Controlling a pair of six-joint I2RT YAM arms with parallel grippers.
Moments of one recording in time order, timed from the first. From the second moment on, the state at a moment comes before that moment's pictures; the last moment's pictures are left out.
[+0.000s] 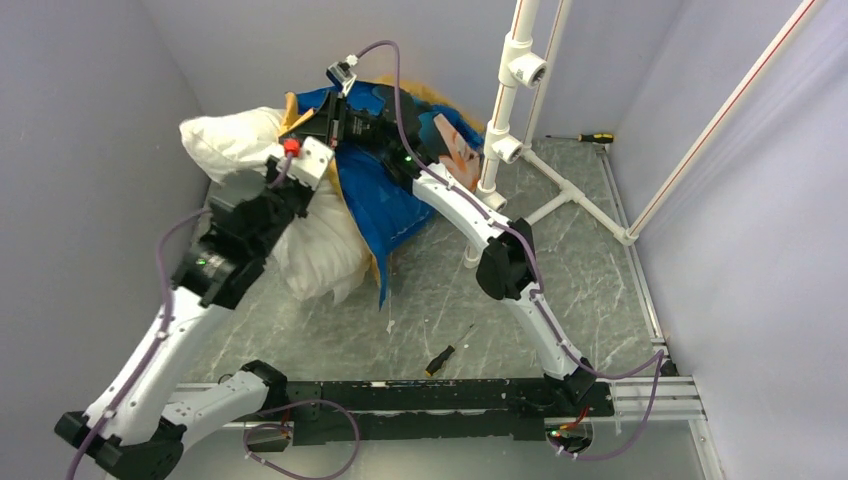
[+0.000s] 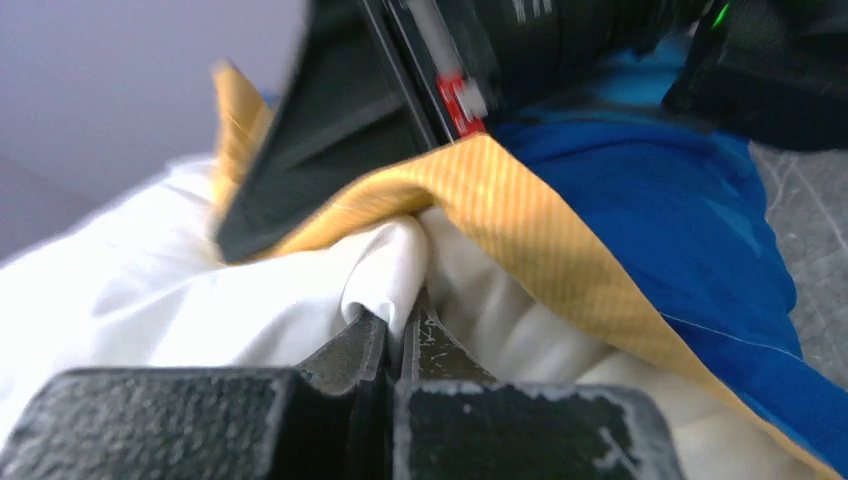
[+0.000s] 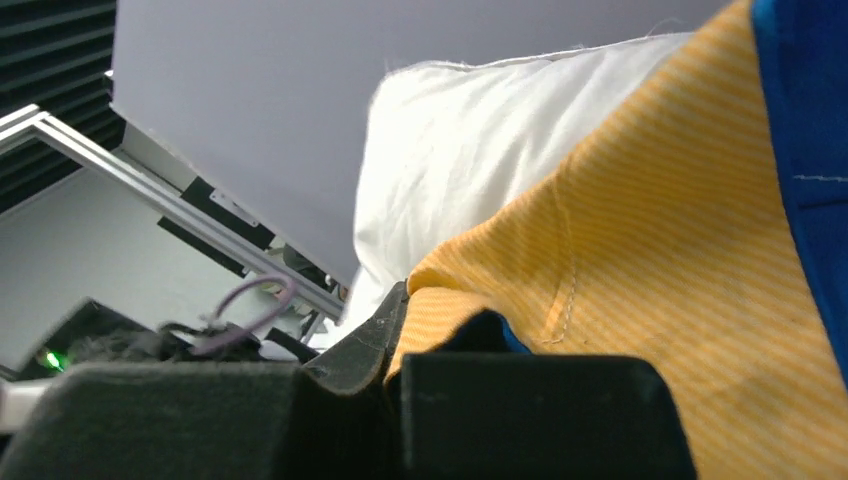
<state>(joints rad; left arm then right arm) -0.51 0.94 1.13 -0.29 -0.24 0.37 0.76 2.47 2.52 0.42 -0.86 1.36</state>
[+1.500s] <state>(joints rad) -0.55 1.02 1.09 0.27 -0.07 0.02 0.68 2.01 2.18 0.08 -0.71 1.20</state>
